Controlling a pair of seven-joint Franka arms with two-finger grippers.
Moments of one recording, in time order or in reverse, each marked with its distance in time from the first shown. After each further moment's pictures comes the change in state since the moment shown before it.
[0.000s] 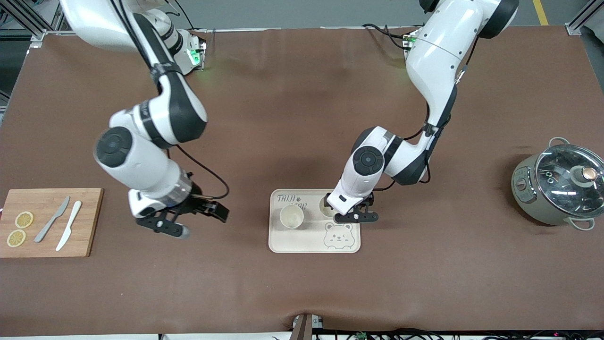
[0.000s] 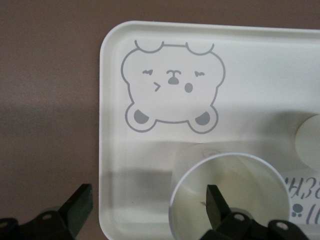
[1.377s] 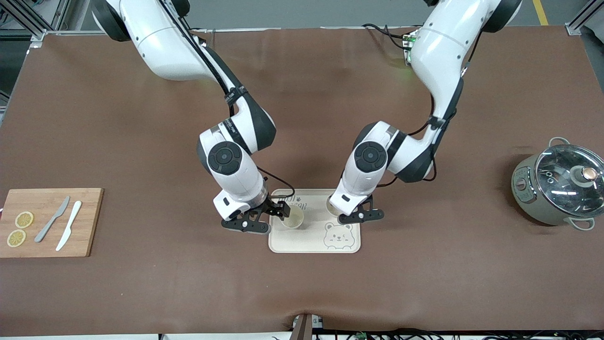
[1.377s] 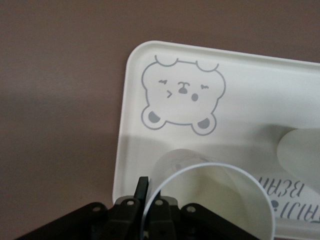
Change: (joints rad) left arm 0.004 -0.101 0.004 0.030 0.004 -0.176 -0.084; right arm 0.169 0.249 -0.012 0.174 -0.083 0.078 0.050
